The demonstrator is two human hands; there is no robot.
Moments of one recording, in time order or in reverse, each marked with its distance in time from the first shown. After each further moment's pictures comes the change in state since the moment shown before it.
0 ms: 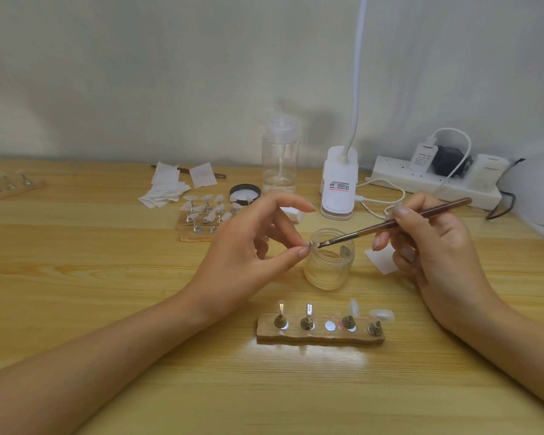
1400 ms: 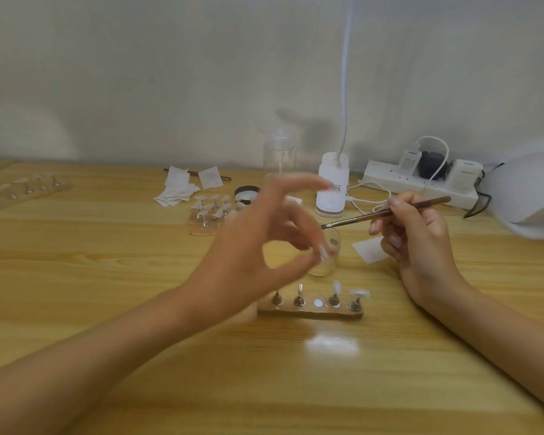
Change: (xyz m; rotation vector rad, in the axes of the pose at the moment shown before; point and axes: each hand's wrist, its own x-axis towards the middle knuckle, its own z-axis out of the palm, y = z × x) left_hand -0.019 0.058 -0.002 -0.002 -0.109 0.196; right_hand 0.000 -0.003 -0.006 0.037 0.085 0.026
